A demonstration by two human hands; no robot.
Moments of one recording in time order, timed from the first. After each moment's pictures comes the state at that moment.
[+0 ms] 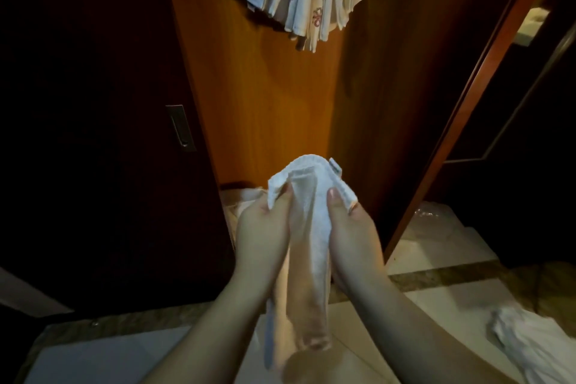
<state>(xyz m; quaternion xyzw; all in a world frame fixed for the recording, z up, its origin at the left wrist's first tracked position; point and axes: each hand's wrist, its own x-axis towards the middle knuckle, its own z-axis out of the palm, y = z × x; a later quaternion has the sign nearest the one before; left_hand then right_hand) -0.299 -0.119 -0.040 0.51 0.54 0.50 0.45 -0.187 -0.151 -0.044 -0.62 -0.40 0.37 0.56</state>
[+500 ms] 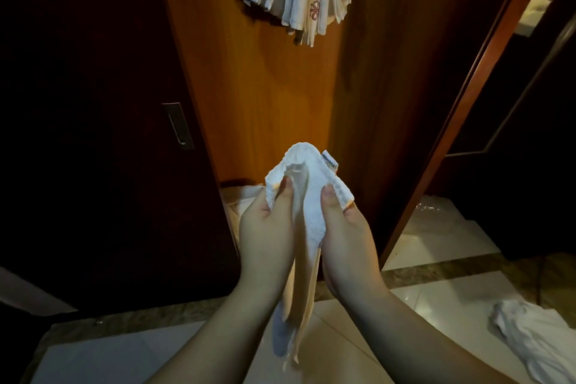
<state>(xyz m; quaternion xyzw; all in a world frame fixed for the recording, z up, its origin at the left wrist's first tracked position) -0.291 -0.138 -0.028 0.51 0.47 0.55 0.46 -0.199 -0.160 -0.043 -0.51 -0.43 0.44 0.60</state>
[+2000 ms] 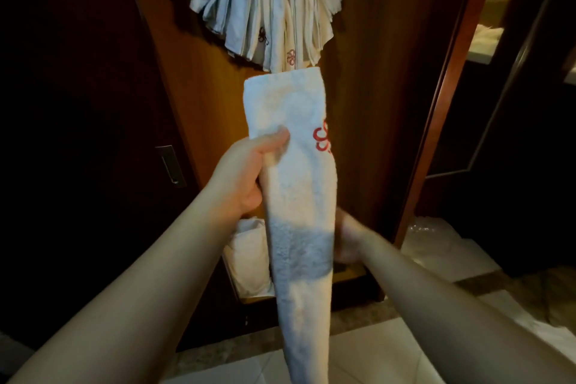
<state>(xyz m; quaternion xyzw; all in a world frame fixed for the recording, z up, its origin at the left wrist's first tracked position) -0.287 -0.048 0.063 0.48 0.34 0.43 0.68 -0.108 -0.071 -0.078 -0.40 -0.37 0.71 0.44</state>
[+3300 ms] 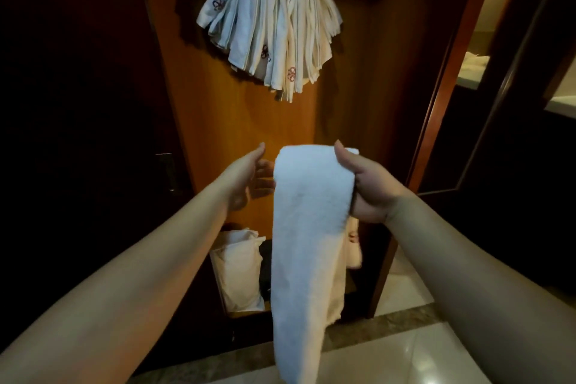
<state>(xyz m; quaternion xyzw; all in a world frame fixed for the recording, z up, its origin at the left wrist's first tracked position) -0.291 0.034 0.019 0.51 0.46 0.34 0.65 -0.090 -0.097 0.052 -0.31 -0.42 0.70 0.49</state>
